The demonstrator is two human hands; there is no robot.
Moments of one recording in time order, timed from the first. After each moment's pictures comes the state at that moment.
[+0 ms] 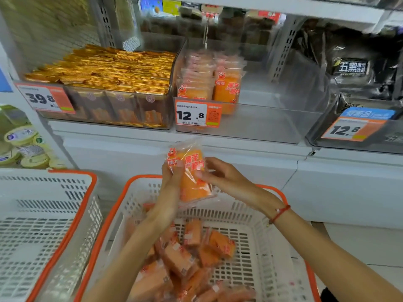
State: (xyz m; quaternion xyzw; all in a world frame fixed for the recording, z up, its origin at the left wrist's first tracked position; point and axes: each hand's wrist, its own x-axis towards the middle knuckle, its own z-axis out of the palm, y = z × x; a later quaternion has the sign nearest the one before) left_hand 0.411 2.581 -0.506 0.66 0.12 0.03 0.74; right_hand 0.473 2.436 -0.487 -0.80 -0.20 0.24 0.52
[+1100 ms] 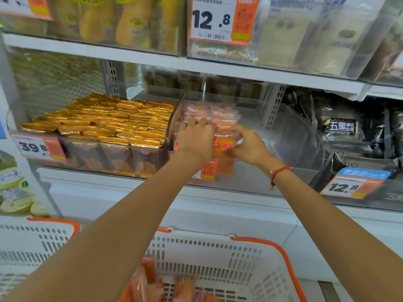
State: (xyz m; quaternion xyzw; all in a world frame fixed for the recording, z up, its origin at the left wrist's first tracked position) left_hand 0.589 2.567 -0.376 0.98 -0.02 0.20 0.02; right_hand 0.633 2.425 -0.388 -0.93 -0.16 -0.07 0.33
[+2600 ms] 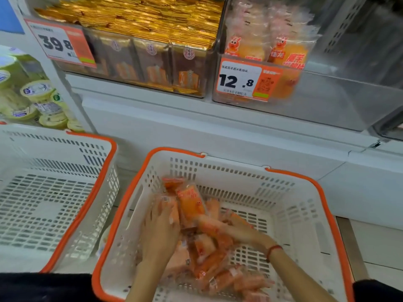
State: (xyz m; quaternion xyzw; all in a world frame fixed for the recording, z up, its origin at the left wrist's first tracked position) left_hand 0.344 2.634 -0.660 0.93 0.24 -0.05 0.28; right_hand 0.438 2.434 -0.680 -0.82 -0.10 0.45 0.34
